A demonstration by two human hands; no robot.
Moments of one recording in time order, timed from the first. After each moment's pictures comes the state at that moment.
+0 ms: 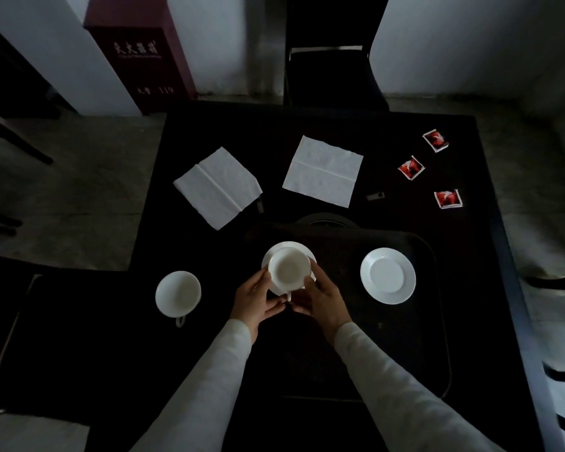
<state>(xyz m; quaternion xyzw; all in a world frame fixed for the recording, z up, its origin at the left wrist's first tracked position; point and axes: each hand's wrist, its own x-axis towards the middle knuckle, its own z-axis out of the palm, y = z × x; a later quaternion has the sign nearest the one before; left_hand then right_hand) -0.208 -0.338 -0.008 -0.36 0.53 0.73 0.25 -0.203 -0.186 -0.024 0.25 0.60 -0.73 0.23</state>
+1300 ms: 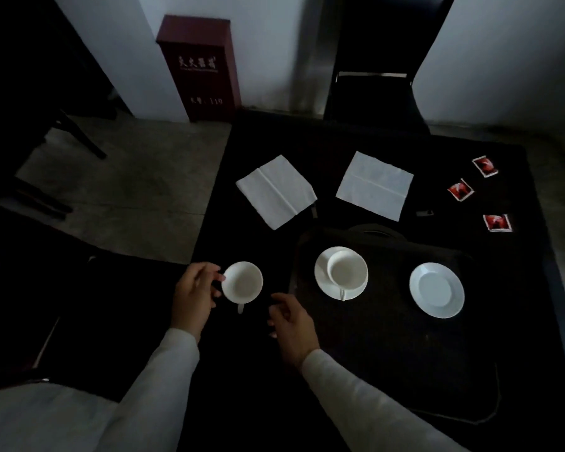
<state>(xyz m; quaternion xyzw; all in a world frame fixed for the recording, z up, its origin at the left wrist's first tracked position) -0.175 -0.534 0.029 -0.33 0.71 0.62 0.04 -0.148 -0.342 -0.008 0.19 0.71 -0.62 0.27</state>
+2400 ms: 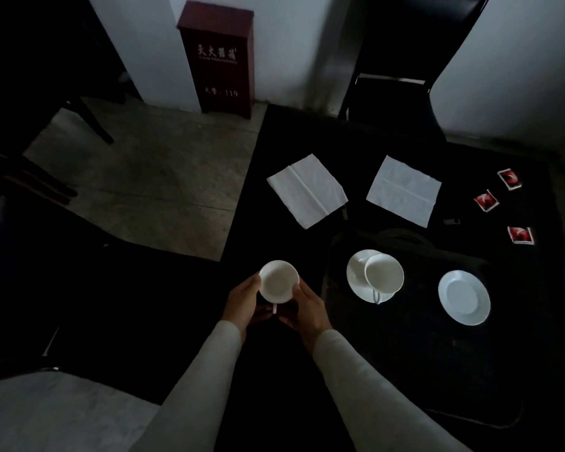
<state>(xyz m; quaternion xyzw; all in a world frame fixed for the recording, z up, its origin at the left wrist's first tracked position) -0.173 -0.538 -0.011 -0.43 0.53 0.70 0.21 -0.174 -0.401 -0.011 0.32 0.57 -0.70 0.31</state>
